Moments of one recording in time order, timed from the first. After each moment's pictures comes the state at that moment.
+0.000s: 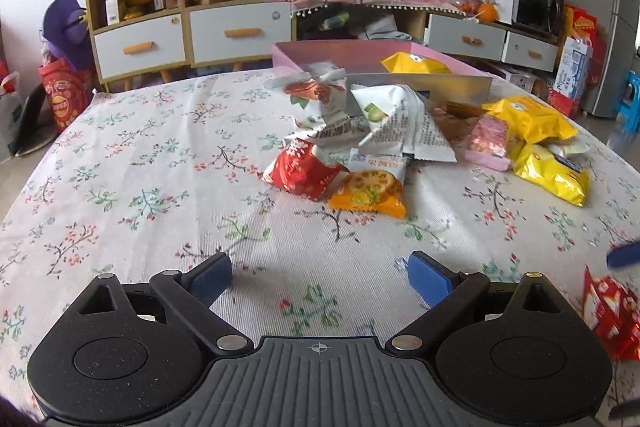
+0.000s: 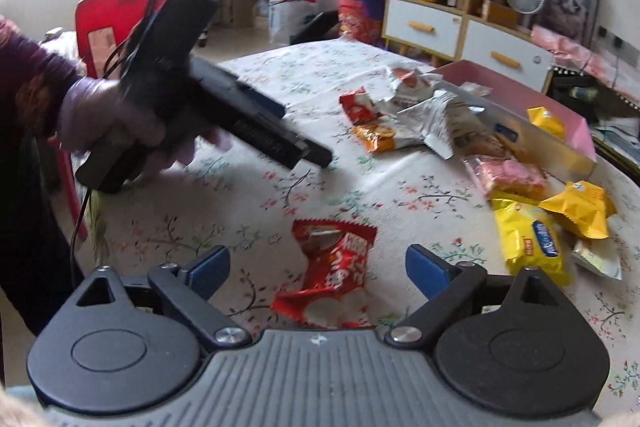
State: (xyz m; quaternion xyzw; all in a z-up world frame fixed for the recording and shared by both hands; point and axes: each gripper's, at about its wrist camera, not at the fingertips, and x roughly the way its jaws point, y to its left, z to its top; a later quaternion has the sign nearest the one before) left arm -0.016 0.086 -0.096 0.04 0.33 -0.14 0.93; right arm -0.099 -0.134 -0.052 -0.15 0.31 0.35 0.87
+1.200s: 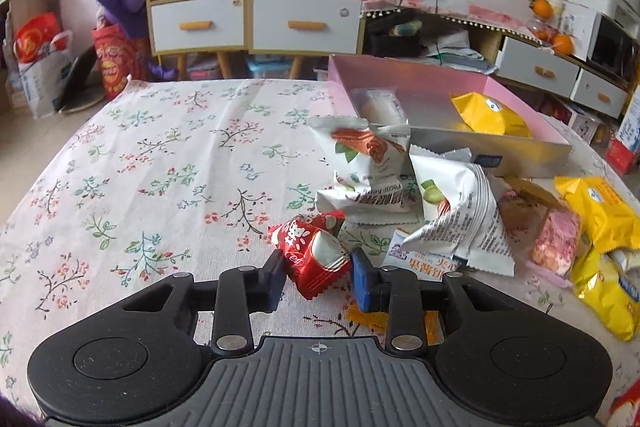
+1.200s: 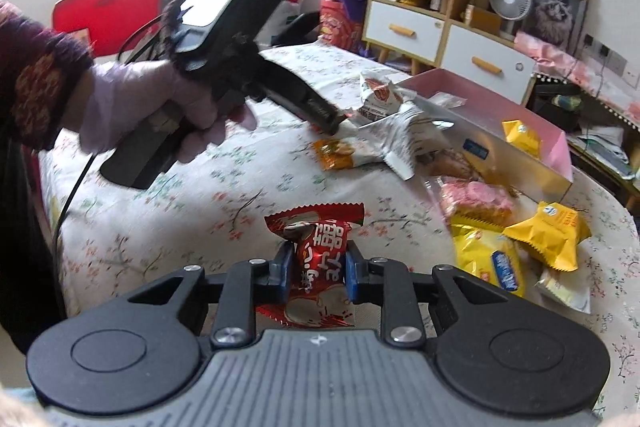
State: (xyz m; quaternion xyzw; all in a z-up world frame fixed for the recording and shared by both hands) left arm 0.048 0.067 -0.076 -0.02 0.35 -0.04 0.94; right arm -0.069 -0.141 -0.038 -0.16 0.30 0.32 0.88
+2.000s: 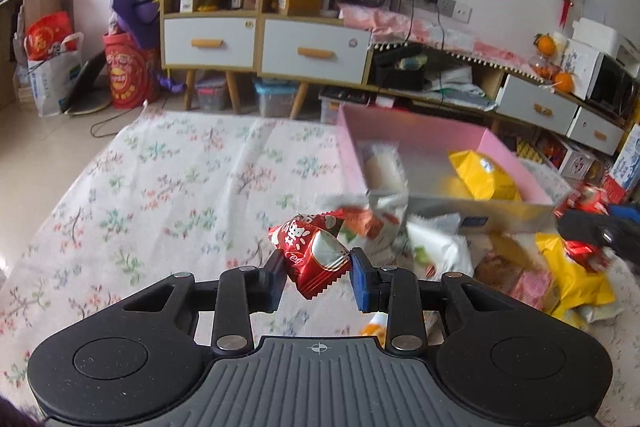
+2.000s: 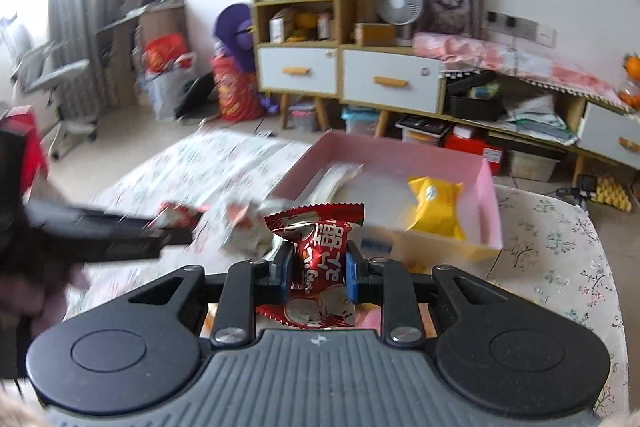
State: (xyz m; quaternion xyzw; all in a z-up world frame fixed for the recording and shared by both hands) left arm 0.048 0.083 -0.028 -0.05 0.32 -0.04 0.94; right arm 0.045 -0.149 0.012 -0.02 0.28 0.20 0.94
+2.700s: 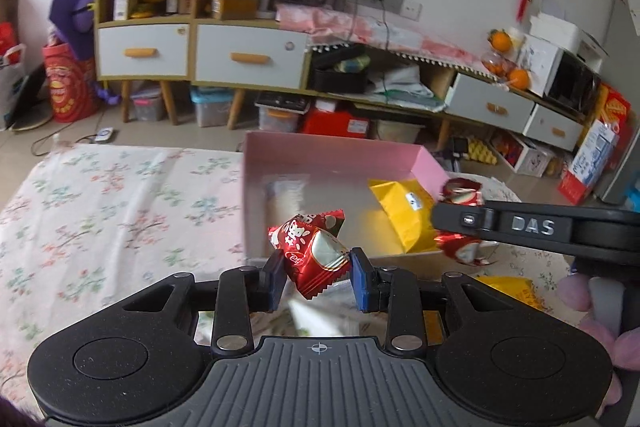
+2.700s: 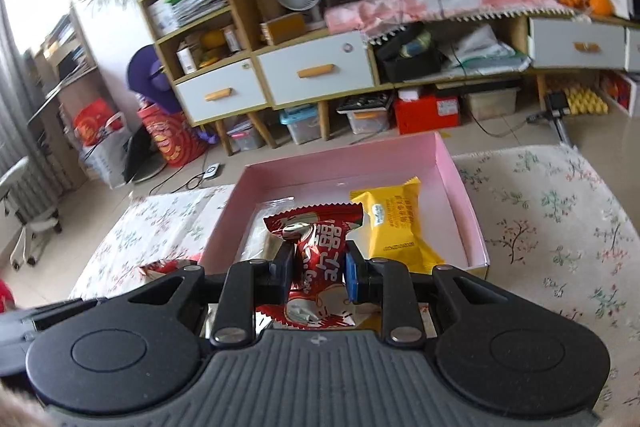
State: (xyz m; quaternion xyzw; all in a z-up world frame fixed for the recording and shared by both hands) left arm 0.110 0.014 -0.016 -0.05 0.33 -0.12 0.94; right arm 0.119 -0.176 -0.005 0.13 0.32 0.12 0.93
